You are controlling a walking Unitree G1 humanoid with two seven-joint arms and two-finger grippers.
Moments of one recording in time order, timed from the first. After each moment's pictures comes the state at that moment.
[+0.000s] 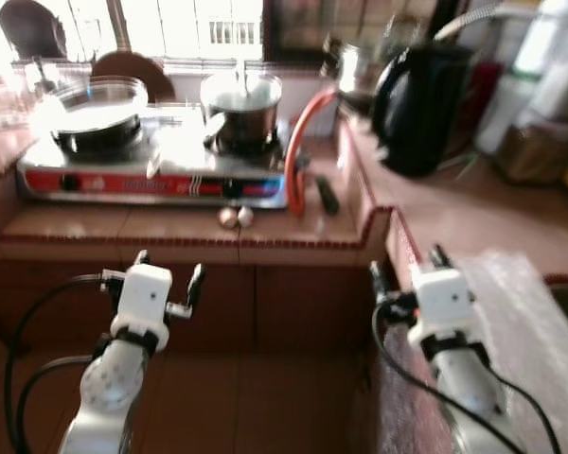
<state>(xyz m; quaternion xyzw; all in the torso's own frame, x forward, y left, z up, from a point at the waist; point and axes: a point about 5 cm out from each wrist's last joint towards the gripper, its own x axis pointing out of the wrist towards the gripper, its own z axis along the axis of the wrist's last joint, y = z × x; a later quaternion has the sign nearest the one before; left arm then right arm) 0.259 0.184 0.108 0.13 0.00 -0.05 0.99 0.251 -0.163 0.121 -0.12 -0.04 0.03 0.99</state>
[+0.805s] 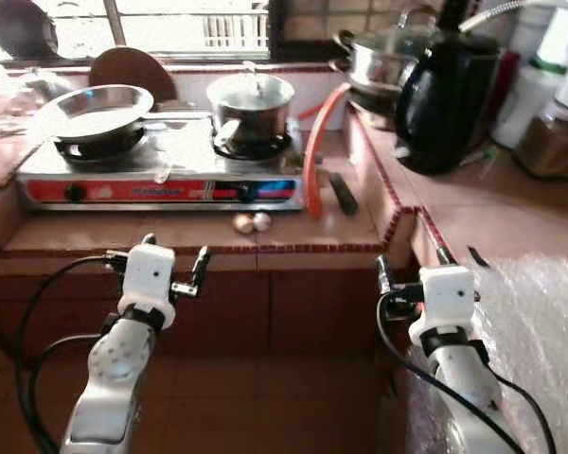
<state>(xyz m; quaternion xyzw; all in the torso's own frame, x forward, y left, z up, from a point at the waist) 0.279 0.171 0.114 0.09 -0.01 -0.07 0.99 0.255 -0.167 0.118 -0.10 -0.04 0.00 0.99</state>
